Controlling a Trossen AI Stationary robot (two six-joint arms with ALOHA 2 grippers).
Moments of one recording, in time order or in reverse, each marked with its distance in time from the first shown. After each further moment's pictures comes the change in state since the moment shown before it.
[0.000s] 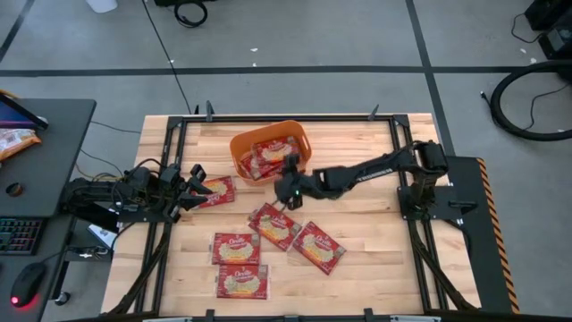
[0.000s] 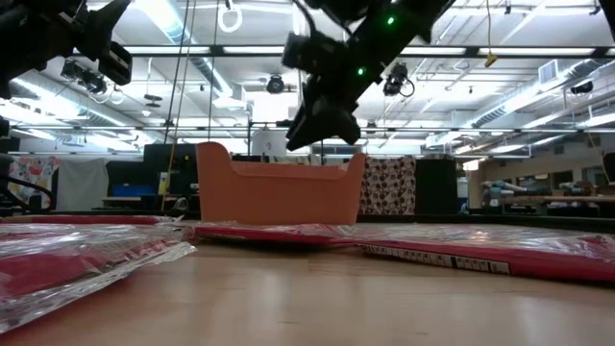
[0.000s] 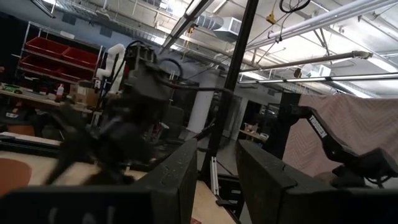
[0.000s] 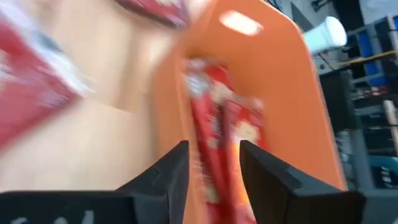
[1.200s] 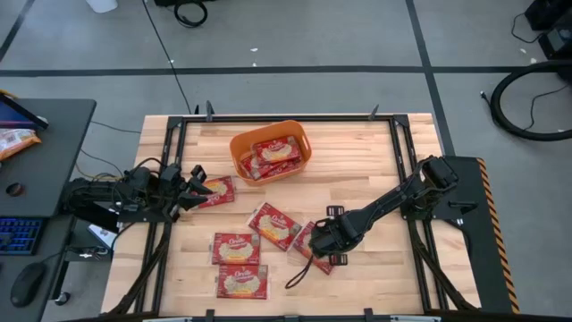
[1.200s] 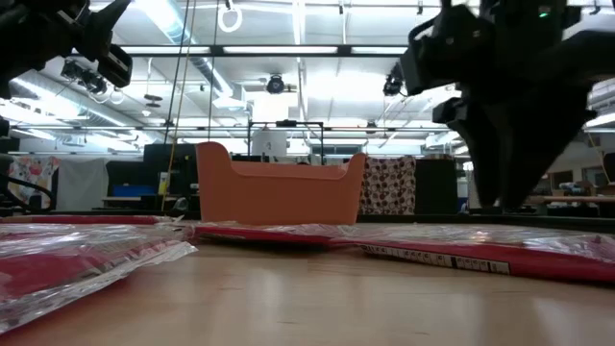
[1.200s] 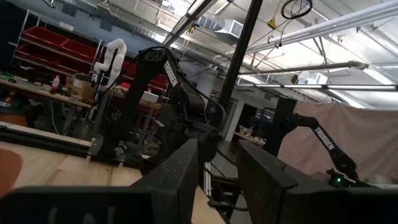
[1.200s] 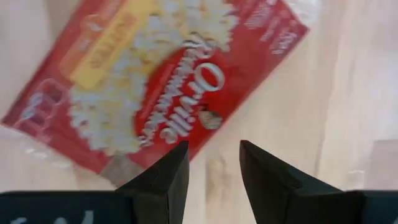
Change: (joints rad) left arm 0.000 0.000 0.000 0.000 0.000 -0.065; right arm 0.365 0.008 -0.001 -0.756 -0.383 0.933
